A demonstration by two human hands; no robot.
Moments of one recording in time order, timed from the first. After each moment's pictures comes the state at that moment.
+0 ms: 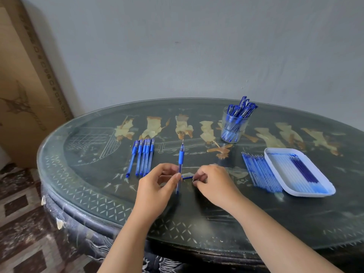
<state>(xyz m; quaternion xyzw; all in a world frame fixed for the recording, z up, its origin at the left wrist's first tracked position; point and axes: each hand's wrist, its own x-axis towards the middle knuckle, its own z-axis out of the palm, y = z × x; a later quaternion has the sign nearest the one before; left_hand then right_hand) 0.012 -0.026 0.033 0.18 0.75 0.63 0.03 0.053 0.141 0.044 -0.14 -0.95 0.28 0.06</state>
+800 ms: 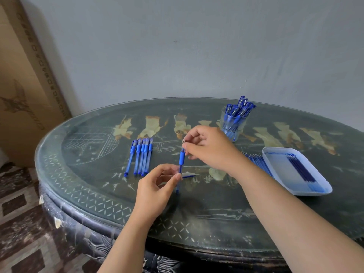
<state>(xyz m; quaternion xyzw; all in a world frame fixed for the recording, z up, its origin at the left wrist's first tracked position) 0.014 -0.021 0.029 0.18 0.73 0.66 0.03 0.035 0.139 0.127 -0.05 -0.87 0.48 0.10</state>
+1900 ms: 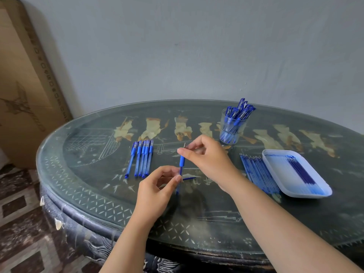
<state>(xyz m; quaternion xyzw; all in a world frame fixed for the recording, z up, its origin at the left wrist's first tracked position) 0.012 -0.021 0.027 0.19 0.72 0.67 0.03 0.041 0.130 0.104 -0.09 -0.84 0.52 0.14</state>
